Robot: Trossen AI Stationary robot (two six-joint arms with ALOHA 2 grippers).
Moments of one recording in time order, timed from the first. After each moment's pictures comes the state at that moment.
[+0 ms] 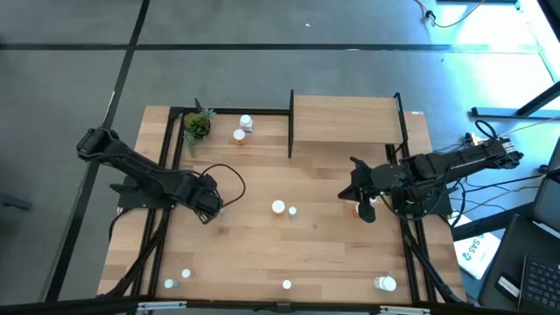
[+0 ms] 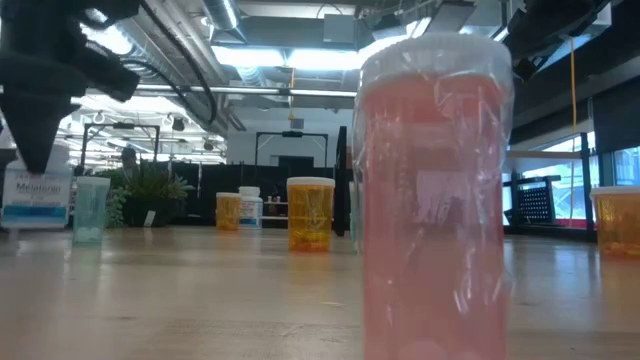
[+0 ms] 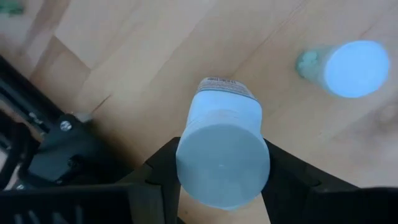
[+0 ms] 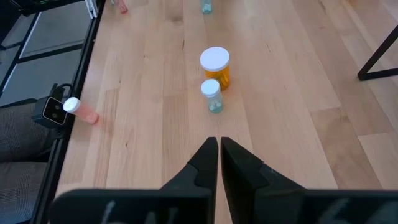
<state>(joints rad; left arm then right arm) -0.37 1.28 0.82 -1.21 -0.14 -1.18 0.26 0.91 0.78 -0.54 0.11 0.38</state>
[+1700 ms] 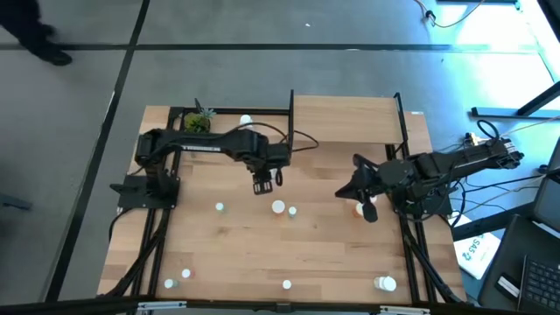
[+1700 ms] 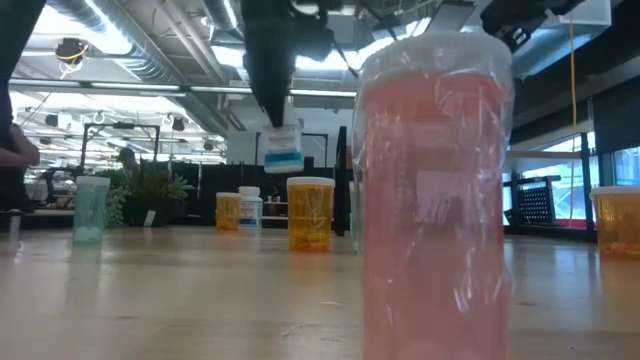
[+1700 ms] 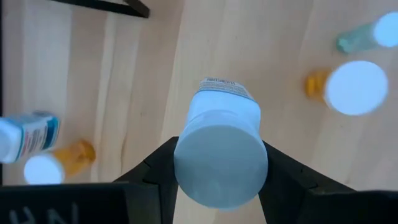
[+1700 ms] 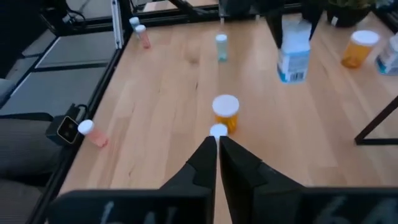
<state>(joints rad) 0.08 1.85 1.67 -1.20 -0.16 -0.13 0.26 0.87 0.78 -0.40 0.11 0.21</state>
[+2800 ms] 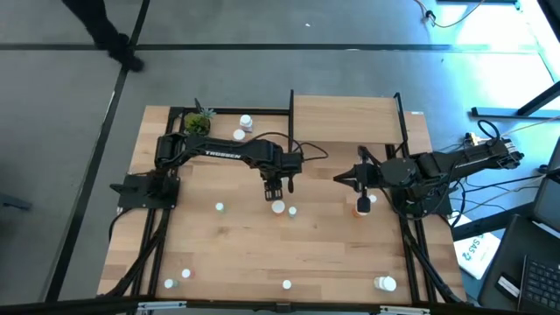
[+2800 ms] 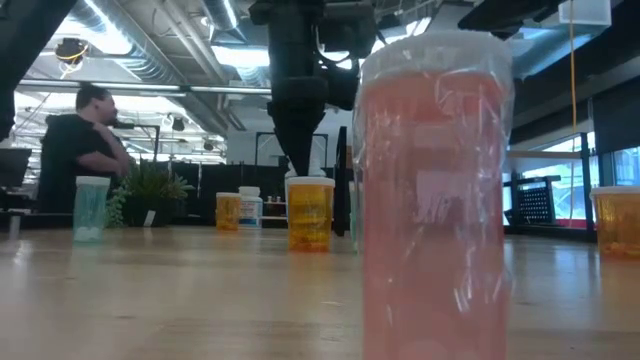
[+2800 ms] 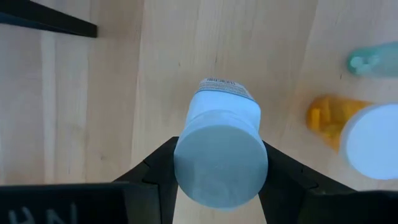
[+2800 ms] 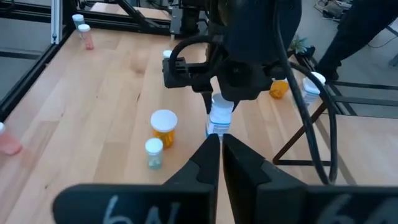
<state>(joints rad) 0.08 2.01 1.67 -1.06 -0.11 -0.09 0.27 0.87 0.78 -0.37 0.35 0.03</state>
